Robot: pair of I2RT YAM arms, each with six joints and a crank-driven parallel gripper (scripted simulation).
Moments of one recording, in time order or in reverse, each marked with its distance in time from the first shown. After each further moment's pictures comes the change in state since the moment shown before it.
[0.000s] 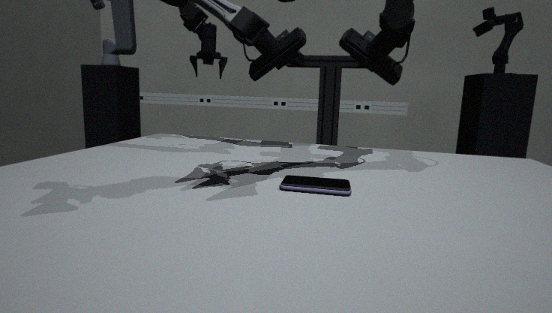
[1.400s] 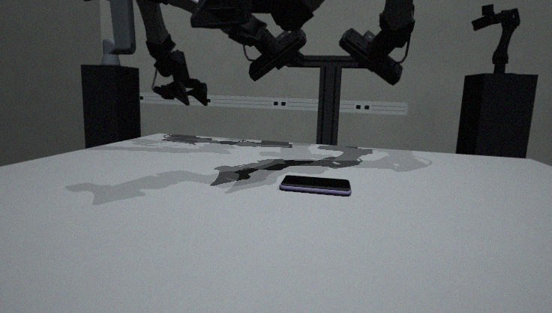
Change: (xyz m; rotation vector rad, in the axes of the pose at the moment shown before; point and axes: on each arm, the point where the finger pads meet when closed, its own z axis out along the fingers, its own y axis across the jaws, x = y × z) left arm 0.059 -0.028 -0.070 -0.263 0.238 -0.393; right arm 0.123 0.052 0.105 0.127 0.332 -0.747
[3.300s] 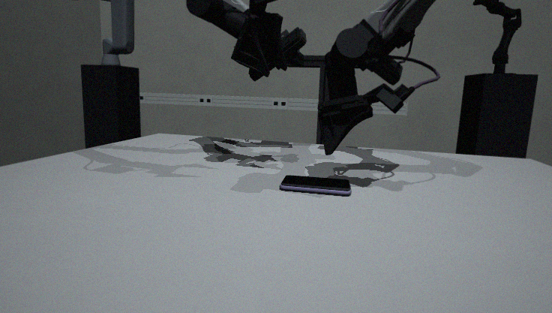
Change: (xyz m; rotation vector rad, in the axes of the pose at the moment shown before) left arm 0.268 0.090 -0.212 -1.085 0.704 -1.372; right arm 0.440 0.218 0.055 -1.034 0.330 -2.812
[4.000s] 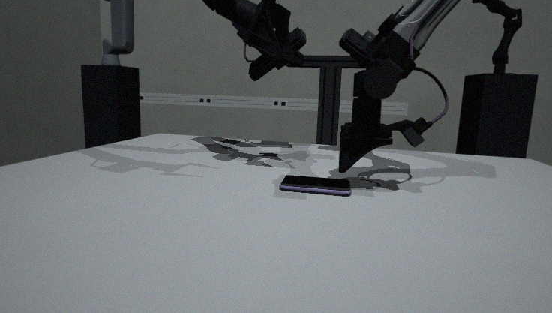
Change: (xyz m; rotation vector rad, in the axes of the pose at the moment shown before) left arm -0.012 0.048 0.034 -0.259 0.192 -0.241; right arm -0.032 0.013 0.006 -0.005 -0.054 -0.206
